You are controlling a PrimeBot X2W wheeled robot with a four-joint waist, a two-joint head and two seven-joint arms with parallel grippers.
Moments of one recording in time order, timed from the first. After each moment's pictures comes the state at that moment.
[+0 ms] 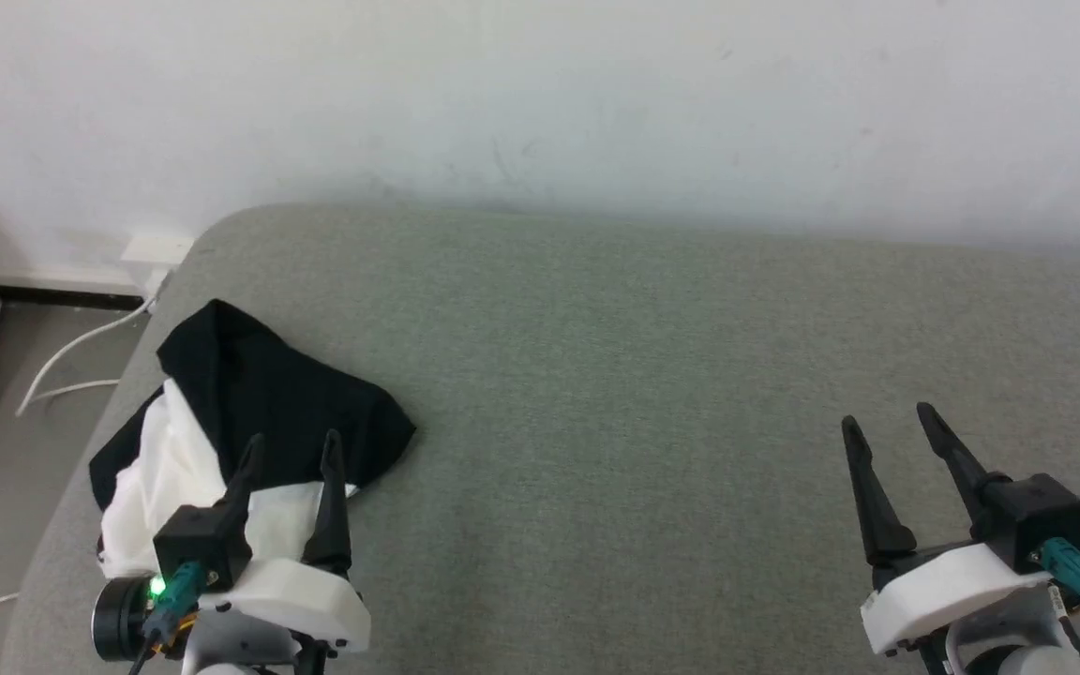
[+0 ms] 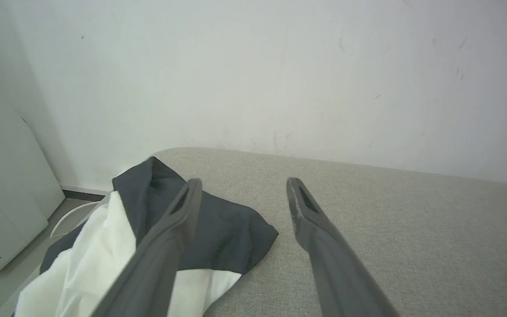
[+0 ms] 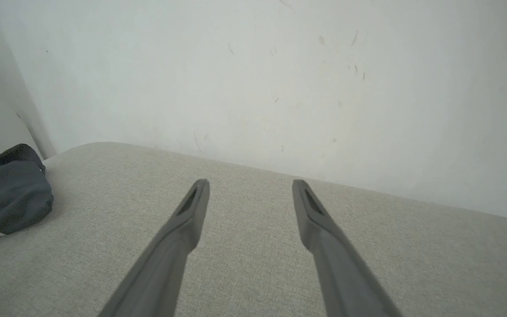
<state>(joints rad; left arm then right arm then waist) 0.01 0.05 0.00 0.03 -0.11 0.01 -0.08 0.04 -0.05 -0.01 -0.03 0.05 0.13 -0.06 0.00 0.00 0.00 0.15</state>
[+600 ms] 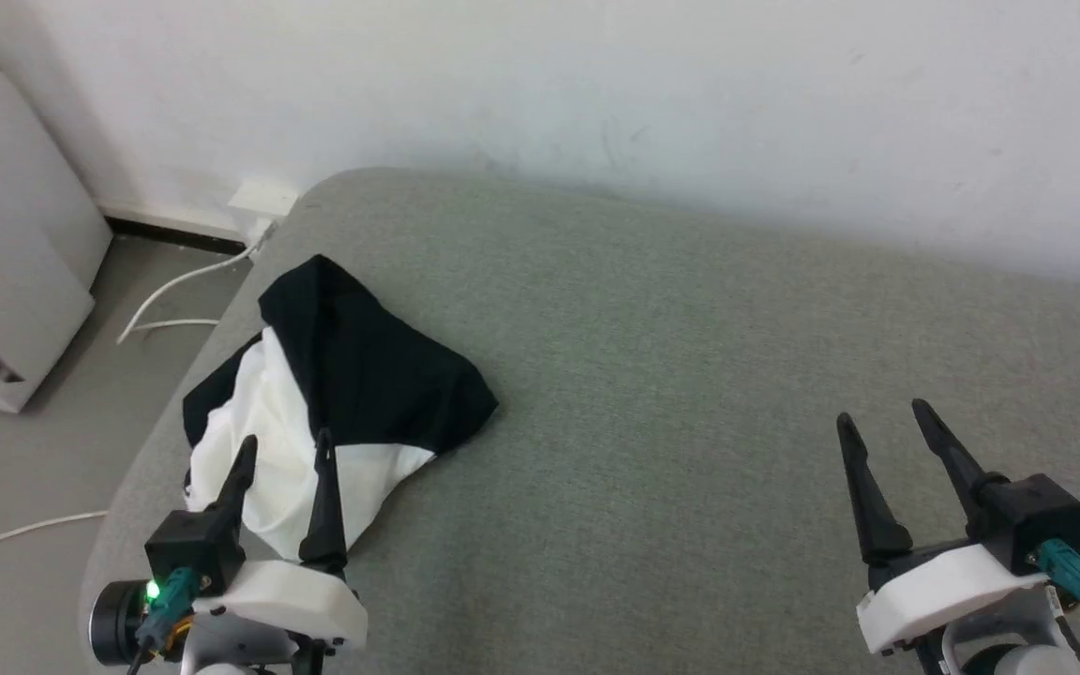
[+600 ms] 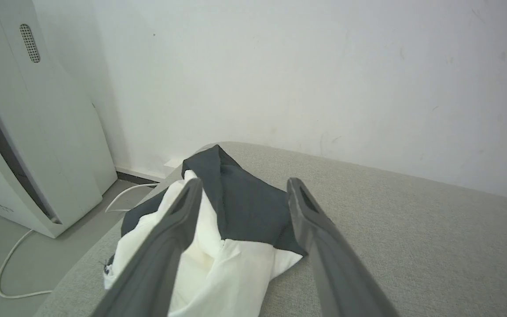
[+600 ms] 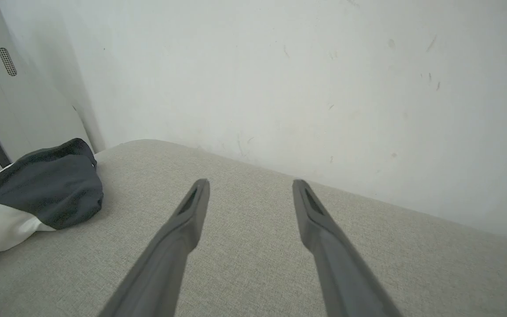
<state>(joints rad) 0.01 0.05 0.00 0.04 -0.13 0.02 -0.12 0.04 -0.05 0.00 -0.04 0.05 0.13 -0.07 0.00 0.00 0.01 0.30</state>
